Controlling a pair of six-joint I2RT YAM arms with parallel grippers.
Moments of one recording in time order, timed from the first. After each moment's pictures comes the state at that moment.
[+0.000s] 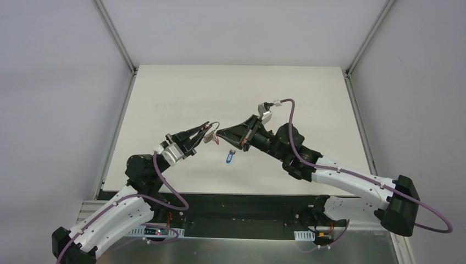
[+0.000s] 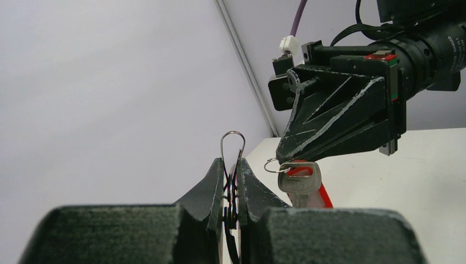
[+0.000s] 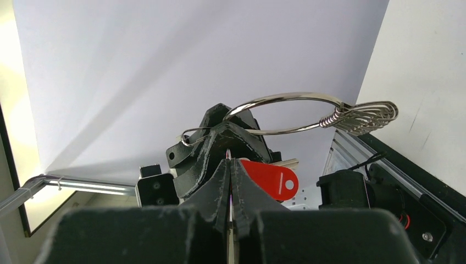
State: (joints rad) left arm -0.68 0.54 0.39 0.71 0.31 0.29; right arm 1.05 1.10 0.82 0.36 -0.05 1.45
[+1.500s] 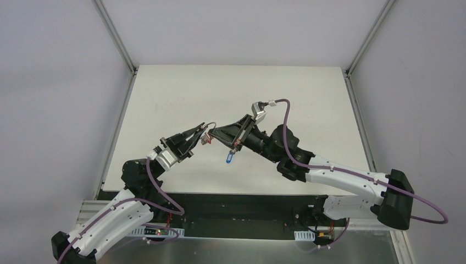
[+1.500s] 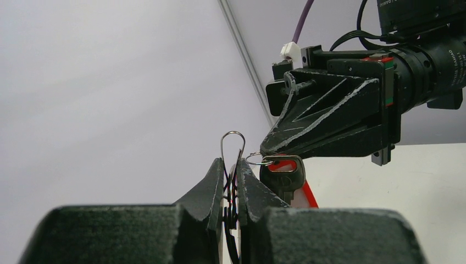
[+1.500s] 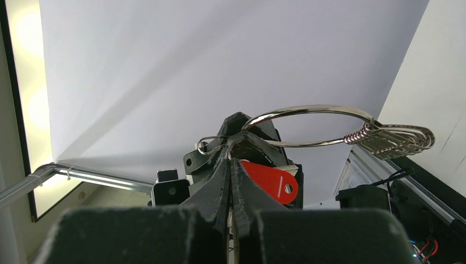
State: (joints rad) left arm -0.69 0.47 0.36 0.73 0.28 0.29; right arm 1.12 1.17 0.87 0.47 0.03 1.42
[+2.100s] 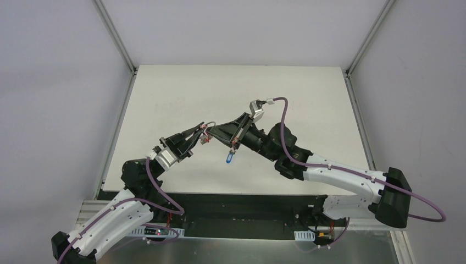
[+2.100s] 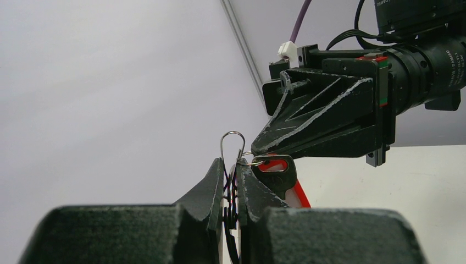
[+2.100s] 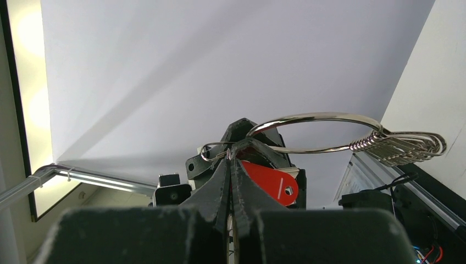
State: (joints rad) left arm -0.69 0.47 0.36 0.73 0.28 0.29; right arm 1.12 1.20 0.89 0.48 0.03 1.42
